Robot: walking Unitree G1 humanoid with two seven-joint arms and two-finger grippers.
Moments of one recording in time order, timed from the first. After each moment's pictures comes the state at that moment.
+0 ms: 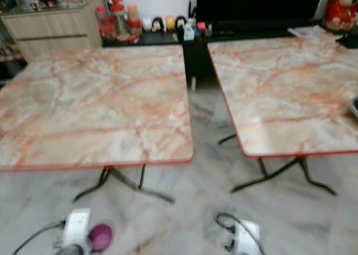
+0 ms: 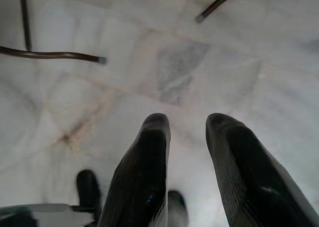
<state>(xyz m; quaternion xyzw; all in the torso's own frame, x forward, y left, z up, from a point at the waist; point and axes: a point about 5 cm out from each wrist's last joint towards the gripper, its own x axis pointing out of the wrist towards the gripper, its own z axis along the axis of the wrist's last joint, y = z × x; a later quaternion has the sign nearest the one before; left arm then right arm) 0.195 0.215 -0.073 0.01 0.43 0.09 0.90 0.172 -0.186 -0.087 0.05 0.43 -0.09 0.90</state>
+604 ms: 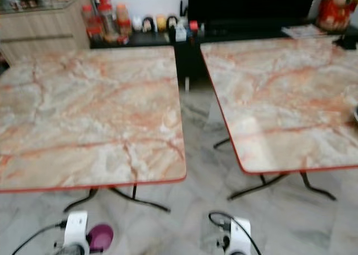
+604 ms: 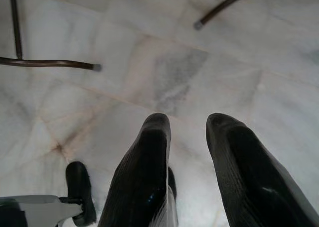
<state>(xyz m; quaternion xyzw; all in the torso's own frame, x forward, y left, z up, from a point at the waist) 0.199 0.208 -0.072 0.00 0.42 0.08 0.90 0.167 -0.192 -0.089 0.04 0.44 -0.10 0.89</state>
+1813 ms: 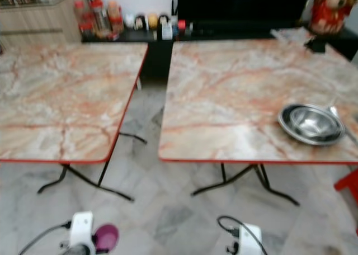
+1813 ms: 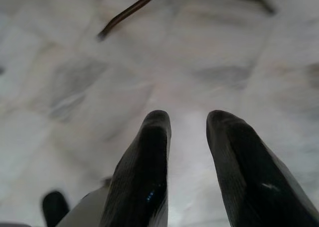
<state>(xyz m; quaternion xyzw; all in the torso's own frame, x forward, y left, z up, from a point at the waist) 0.200 0.191 -0.074 -0.01 0.42 0.07 0.90 0.161 -0.214 -0.087 0.03 0.44 -0.13 0.89</state>
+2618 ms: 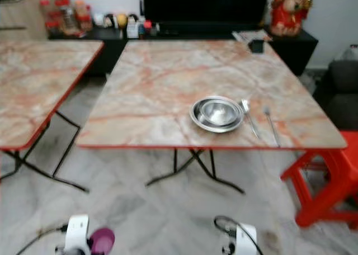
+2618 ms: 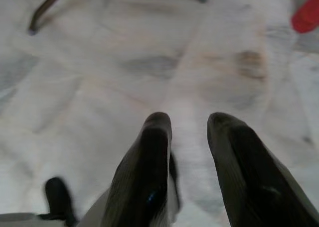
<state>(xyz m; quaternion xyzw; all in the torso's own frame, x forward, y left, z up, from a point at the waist) 0.197 0.203 -0.074 0.00 0.42 0.07 0.90 0.157 -0.203 -0.091 0.04 0.44 -0.12 0.89</state>
